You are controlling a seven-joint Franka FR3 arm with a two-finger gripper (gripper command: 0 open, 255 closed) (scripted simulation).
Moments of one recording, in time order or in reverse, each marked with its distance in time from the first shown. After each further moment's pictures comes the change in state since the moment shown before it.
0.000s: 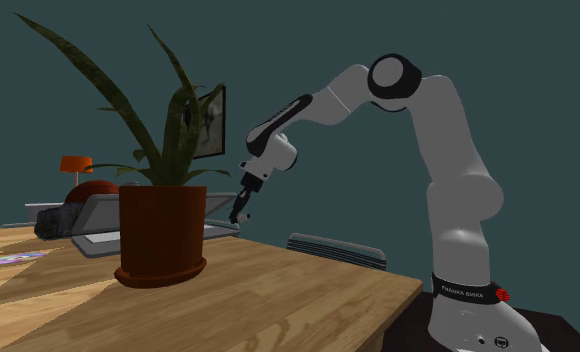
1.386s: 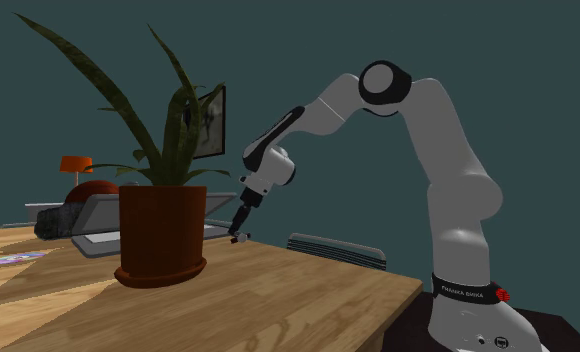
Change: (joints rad) arm -0.018 0.080 0.035 -0.029 0.109 0.093 -0.109
